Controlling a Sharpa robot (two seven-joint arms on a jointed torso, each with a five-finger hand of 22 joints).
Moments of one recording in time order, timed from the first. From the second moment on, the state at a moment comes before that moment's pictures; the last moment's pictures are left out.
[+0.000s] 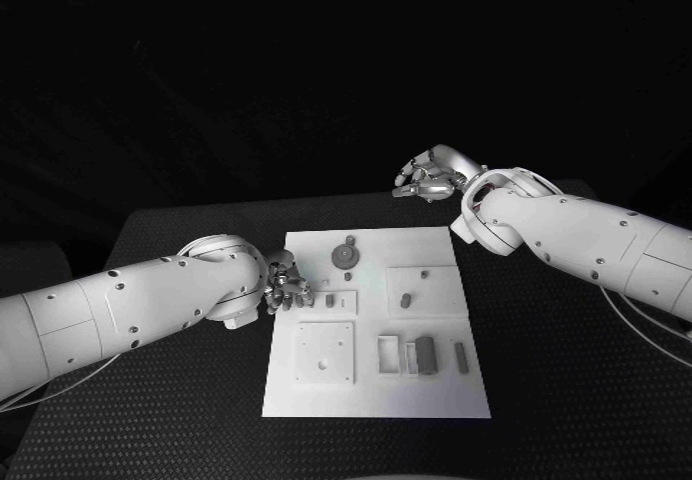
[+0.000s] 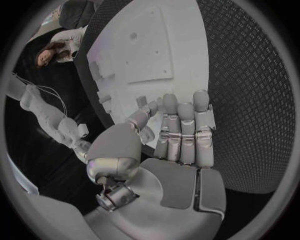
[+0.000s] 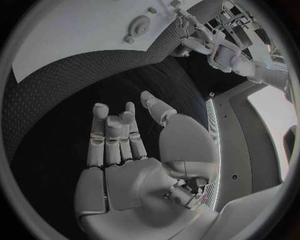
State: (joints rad) left arm 1.31 -0.60 -0.19 1.33 -1.04 0.04 -0.49; left_hand 0.89 0.09 0.58 -0.29 0.29 1.11 0.06 0.28 0.77 1.32 -0.03 0.62 0.74 1.14 -0.09 1.07 0.81 0.02 1.22 -0.19 0.40 1.31; right arm 1.27 -0.68 0.04 1.16 -1.09 -0.35 0.03; right_hand 1.03 -0.12 0.57 -0.25 0.07 0.97 0.12 0.30 0.59 0.94 0.02 1.16 0.95 1.09 -0.09 1.43 0.85 0.25 1.02 0.04 0.87 1.31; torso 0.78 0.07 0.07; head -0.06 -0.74
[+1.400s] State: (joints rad) left arm 1.31 -0.60 -0.18 1.31 -1.00 0.06 -0.48; left_hand 0.88 0.07 0.58 -0.29 0.30 1.12 0.07 0.29 0.77 1.32 -0.03 0.65 0.75 1.14 -0.09 1.10 0.81 0.02 1.21 -0.19 0.43 1.31; right arm 1.27 -0.68 0.04 1.16 -1.09 -0.35 0.03; right_hand 1.03 -0.12 0.57 -0.25 0.07 0.97 0.11 0.30 0.59 0.94 0.02 1.16 0.95 1.09 -0.09 1.43 0.85 0.25 1.02 0.04 0.87 1.31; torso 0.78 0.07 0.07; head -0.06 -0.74
